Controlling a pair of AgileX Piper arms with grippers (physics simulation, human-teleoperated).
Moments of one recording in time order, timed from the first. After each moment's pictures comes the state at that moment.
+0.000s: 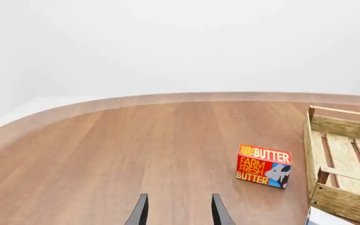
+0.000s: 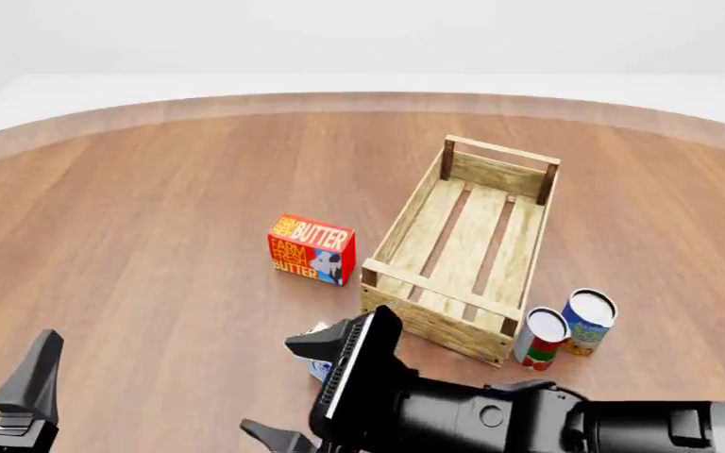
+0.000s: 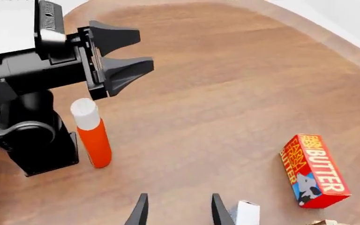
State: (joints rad) left arm 0.00 0.00 0.00 0.00 0.00; right arm 1.15 1.42 -0.64 -0.33 -0.13
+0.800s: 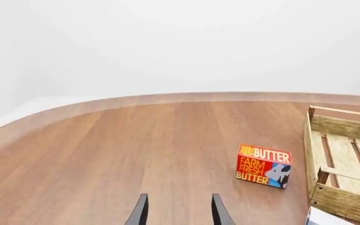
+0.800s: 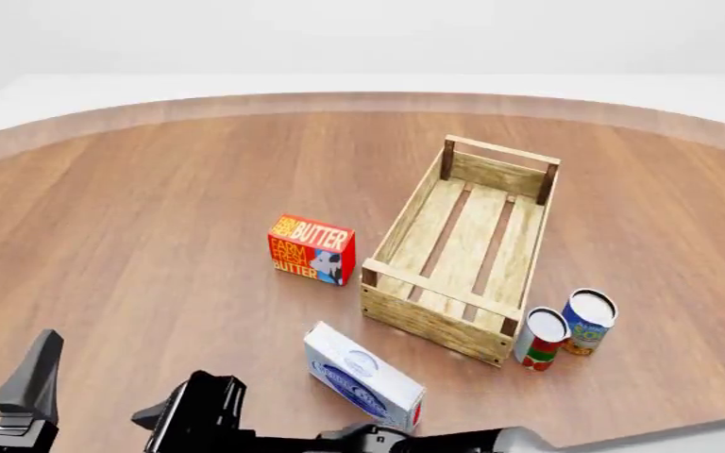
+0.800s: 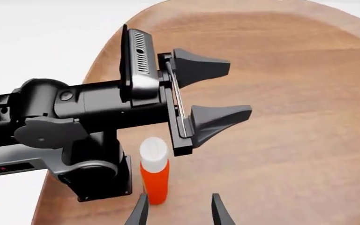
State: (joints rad) left arm 0.00 0.00 0.00 0.00 0.00; right arm 1.36 1.74 -0.98 -0.28 -0.09
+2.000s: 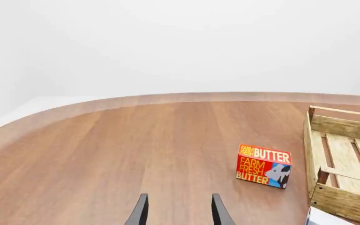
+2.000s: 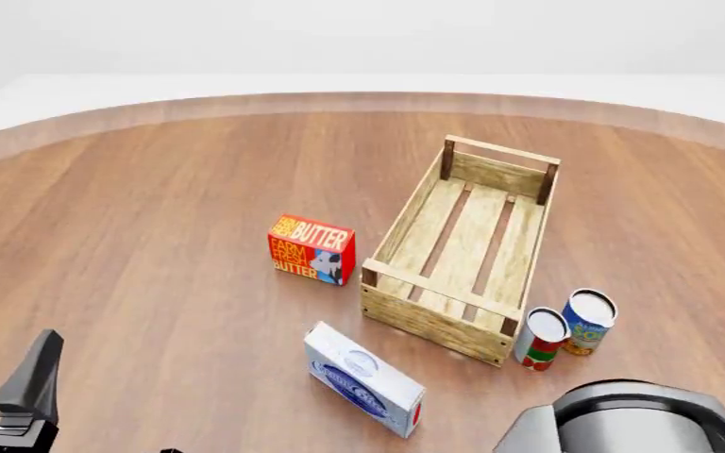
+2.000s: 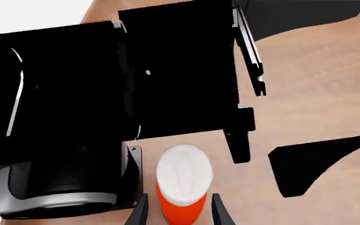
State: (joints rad) left arm 0.00 0.00 0.00 0.00 0.00; right arm 1.42 2.16 -1.24 -0.26 -0.06
